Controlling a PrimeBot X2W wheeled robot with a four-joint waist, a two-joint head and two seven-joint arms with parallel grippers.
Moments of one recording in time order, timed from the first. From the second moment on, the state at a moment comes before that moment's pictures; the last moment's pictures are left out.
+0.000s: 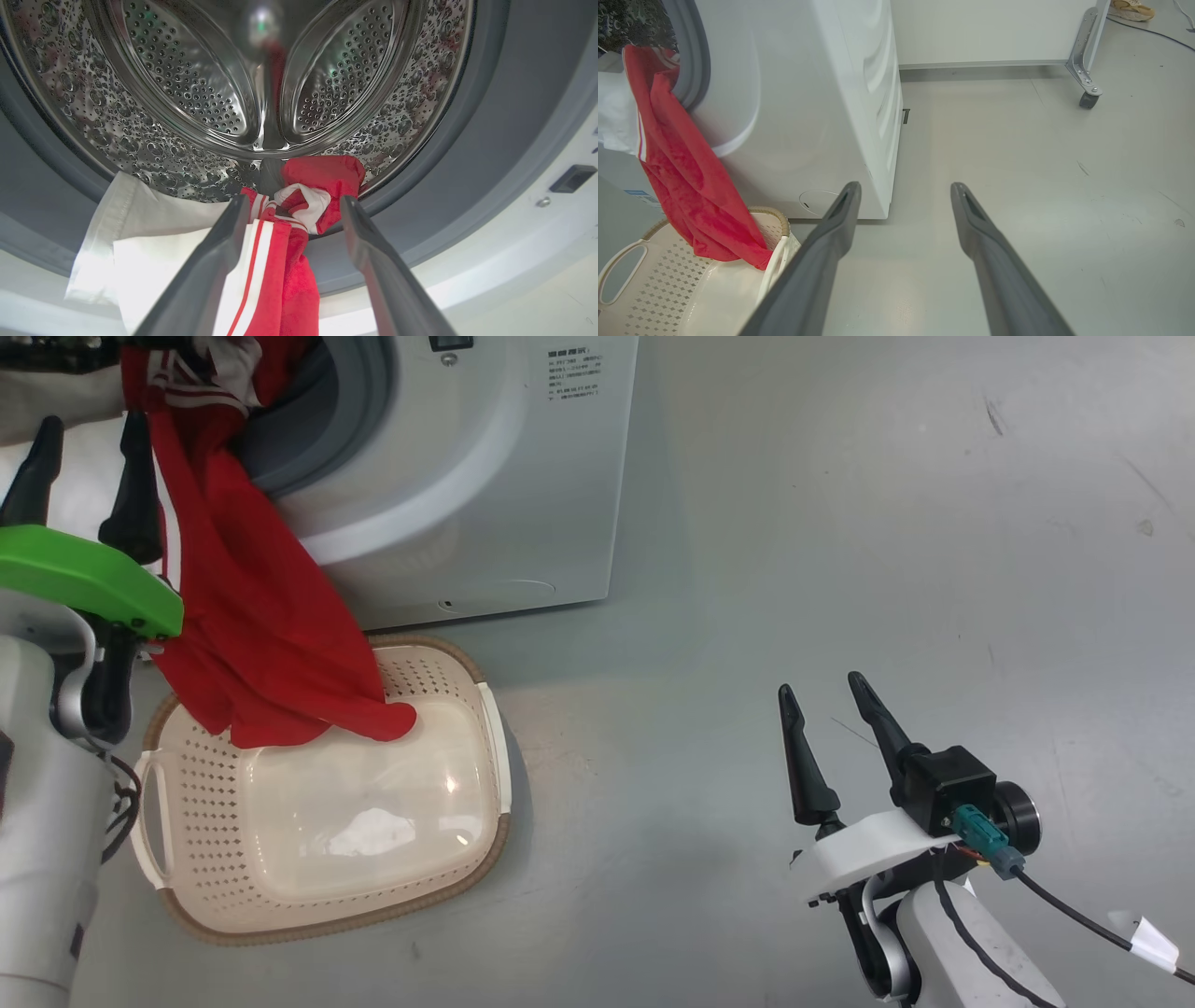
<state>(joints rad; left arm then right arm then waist) -0.78 0.30 -0.29 0.67 -0.71 -0.10 -0.17 -0.19 -0.05 0.37 0.26 0.32 -0.13 -0.26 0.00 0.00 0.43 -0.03</state>
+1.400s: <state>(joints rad) -1.03 0.47 -0.33 0.86 -0.70 -0.05 0.25 -0.20 -0.05 0.43 0.20 0.37 -0.13 -0.26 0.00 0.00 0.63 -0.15</state>
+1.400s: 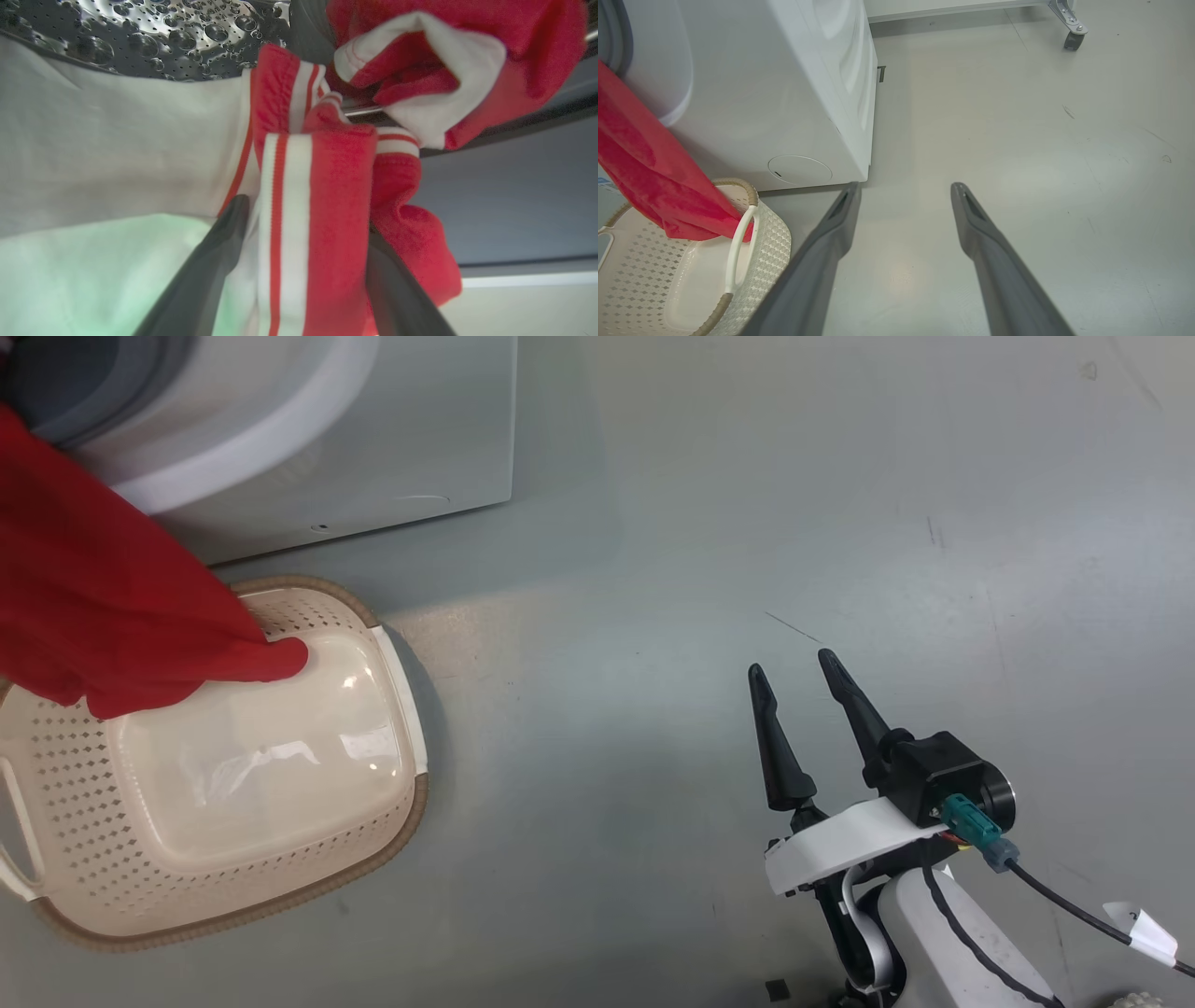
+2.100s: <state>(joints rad) -1.05 0.42 -0.37 0.89 -0.66 -0.06 0.17 -0.24 -0.05 0.39 0.21 0.37 -0.13 -0.26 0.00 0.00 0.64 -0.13</state>
